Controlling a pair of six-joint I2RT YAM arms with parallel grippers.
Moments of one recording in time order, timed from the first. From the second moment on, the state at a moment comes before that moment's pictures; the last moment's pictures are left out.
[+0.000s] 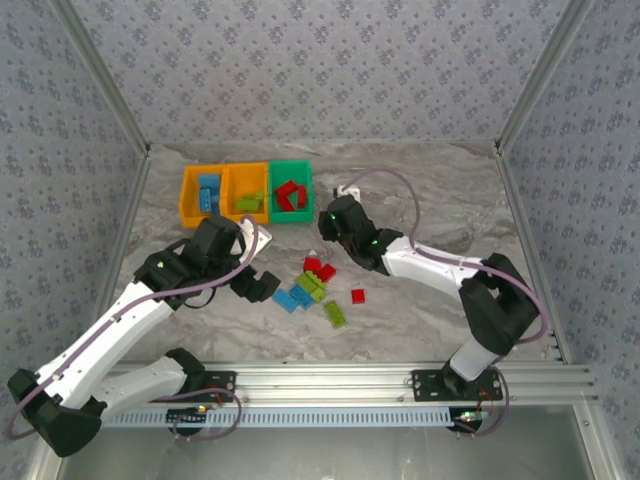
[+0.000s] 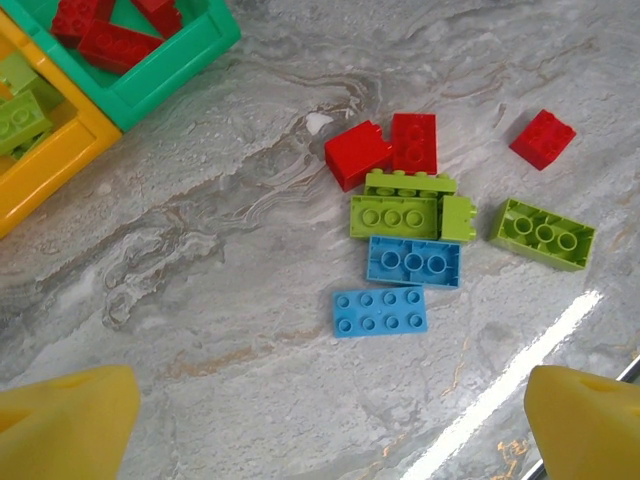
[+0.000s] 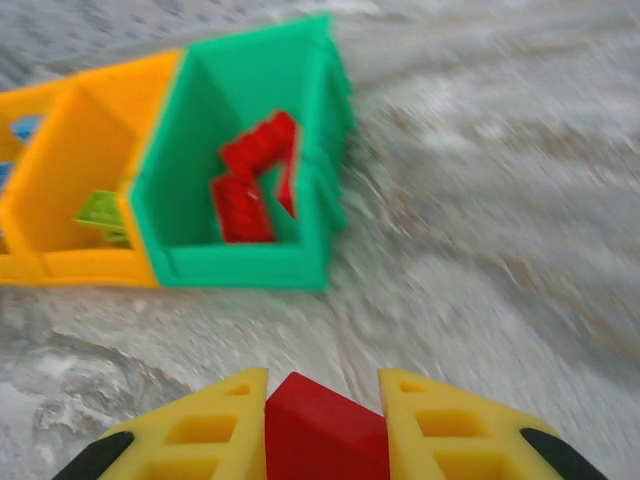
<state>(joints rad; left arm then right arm) -0.67 0.96 1.01 -0.92 0.03 0.06 0.75 1.65 1.06 0.04 0.27 0.52</state>
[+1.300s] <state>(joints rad) -0.65 0.92 0.98 -0.89 0.19 0.10 0.69 1.32 1.05 -0.25 0.05 0.26</state>
